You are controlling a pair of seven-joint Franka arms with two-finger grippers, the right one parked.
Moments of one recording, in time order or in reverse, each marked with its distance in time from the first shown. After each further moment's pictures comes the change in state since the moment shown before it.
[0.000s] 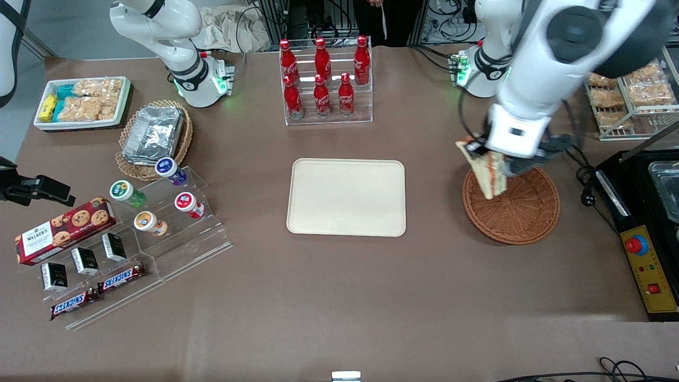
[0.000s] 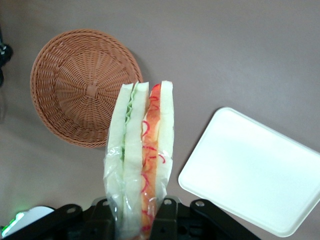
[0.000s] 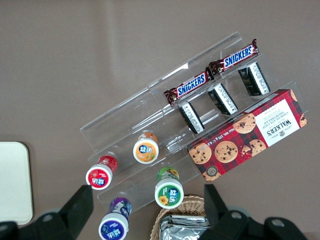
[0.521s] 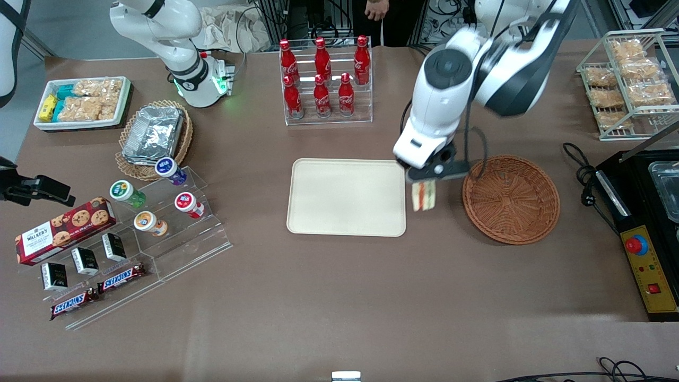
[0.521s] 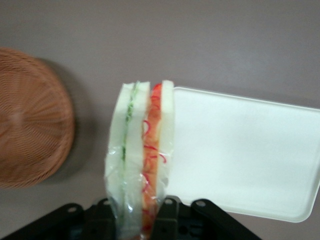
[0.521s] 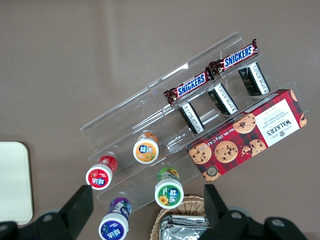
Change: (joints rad) arm -0.008 0.158 -0.164 -0.171 0.074 0.402 0.056
